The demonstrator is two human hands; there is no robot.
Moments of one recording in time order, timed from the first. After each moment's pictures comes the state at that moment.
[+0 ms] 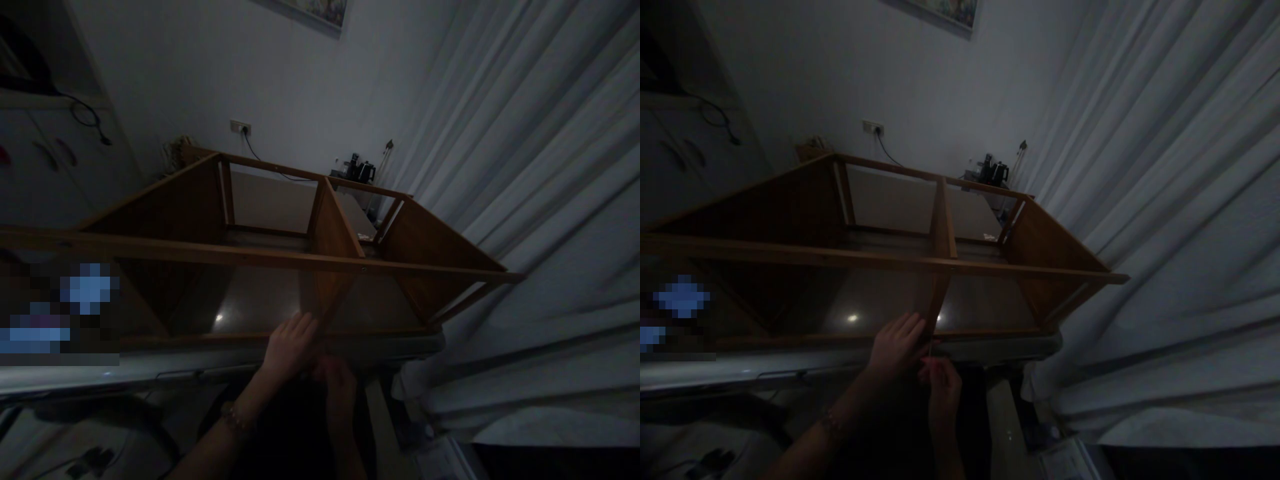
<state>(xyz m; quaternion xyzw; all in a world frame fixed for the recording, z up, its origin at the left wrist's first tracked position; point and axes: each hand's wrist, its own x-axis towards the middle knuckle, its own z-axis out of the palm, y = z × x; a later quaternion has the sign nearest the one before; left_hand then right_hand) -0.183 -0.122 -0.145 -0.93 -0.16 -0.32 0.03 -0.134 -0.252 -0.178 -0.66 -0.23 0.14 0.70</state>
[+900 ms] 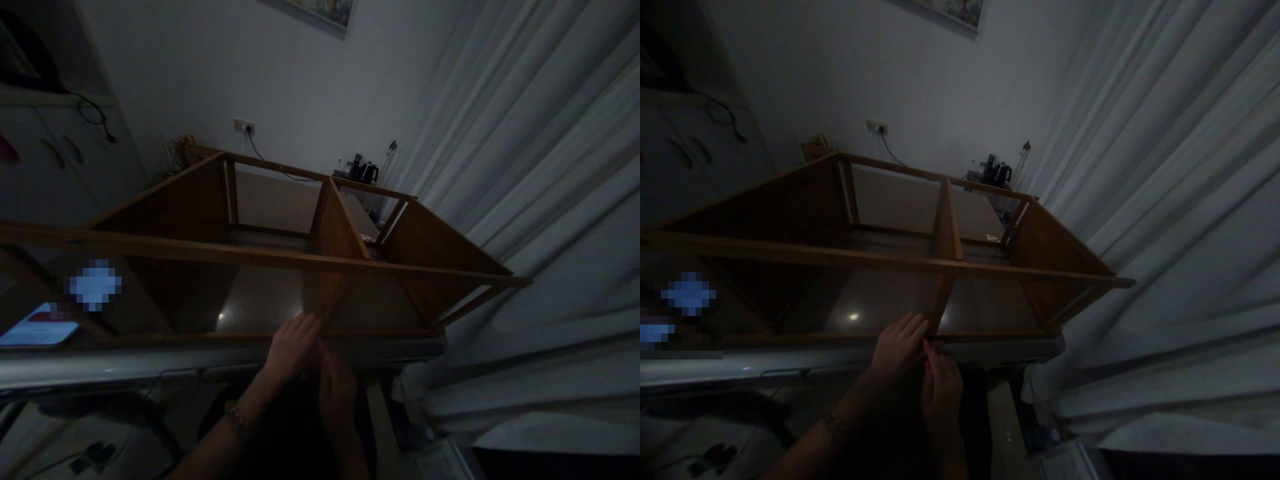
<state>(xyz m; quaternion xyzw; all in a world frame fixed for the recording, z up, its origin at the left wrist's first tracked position) -0.184 -0.121 -0.142 -0.94 -0.15 -0.30 0.03 -0.125 -0.253 -0.169 -0.74 -0.50 -0.12 0.44</state>
